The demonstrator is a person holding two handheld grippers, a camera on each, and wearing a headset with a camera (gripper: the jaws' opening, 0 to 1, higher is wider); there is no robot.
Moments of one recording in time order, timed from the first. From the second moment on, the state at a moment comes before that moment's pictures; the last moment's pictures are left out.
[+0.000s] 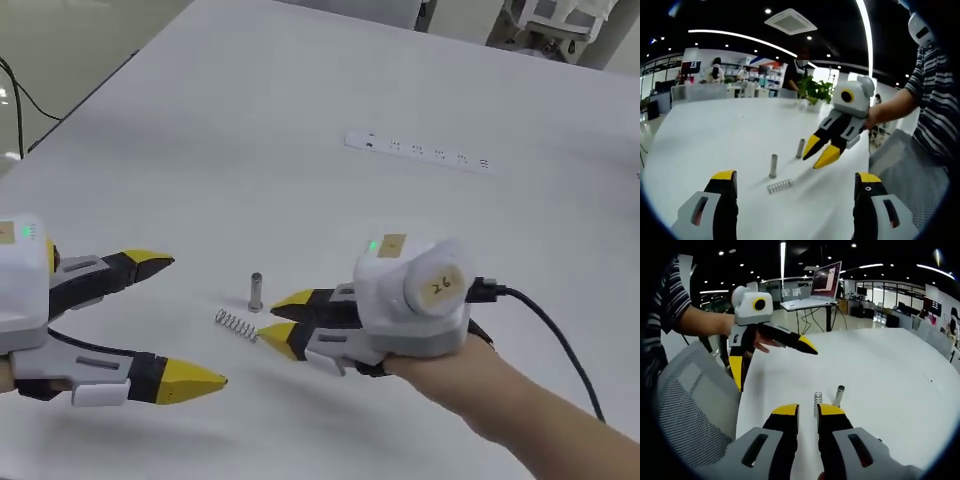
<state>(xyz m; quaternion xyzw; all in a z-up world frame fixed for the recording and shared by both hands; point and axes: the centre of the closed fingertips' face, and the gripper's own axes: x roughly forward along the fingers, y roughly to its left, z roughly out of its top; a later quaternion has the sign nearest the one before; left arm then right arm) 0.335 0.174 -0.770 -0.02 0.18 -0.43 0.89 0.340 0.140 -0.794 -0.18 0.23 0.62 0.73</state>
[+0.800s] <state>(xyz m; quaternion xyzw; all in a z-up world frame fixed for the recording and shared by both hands) 0.330 0.174 -0.773 -0.02 0.19 -0.42 0.89 0.359 0.157 -0.837 -0.21 0.27 0.60 0.73</state>
